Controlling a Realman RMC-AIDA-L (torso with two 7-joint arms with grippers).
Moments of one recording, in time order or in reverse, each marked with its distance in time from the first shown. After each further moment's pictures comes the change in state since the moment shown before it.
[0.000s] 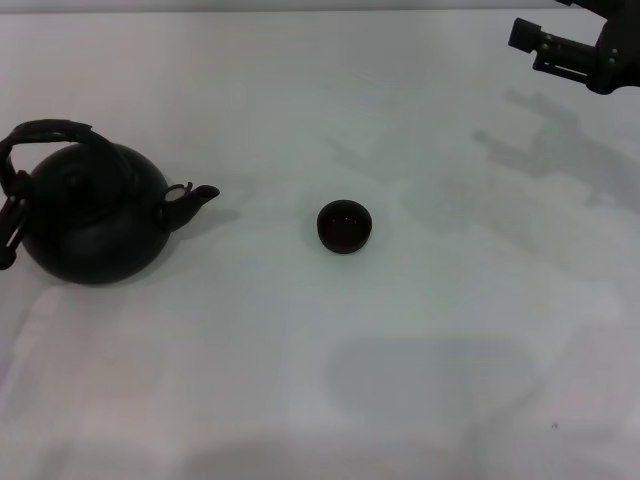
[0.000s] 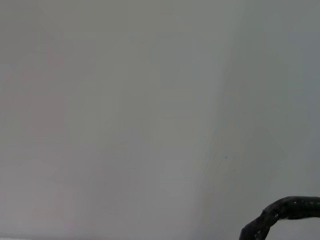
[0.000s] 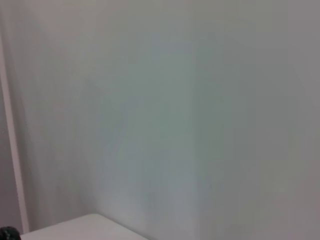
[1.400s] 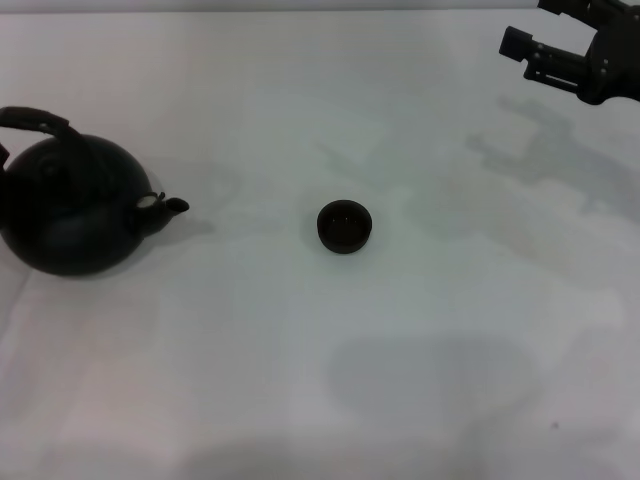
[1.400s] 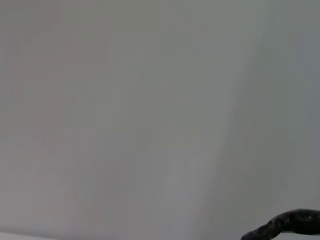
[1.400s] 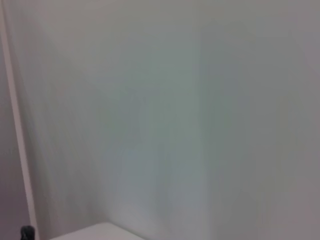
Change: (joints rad) left arm -0.055 0.001 0.006 0.092 0.006 0.079 -0.184; right arm 0.007 0.002 -0.011 0.068 0.040 0.028 -0.044
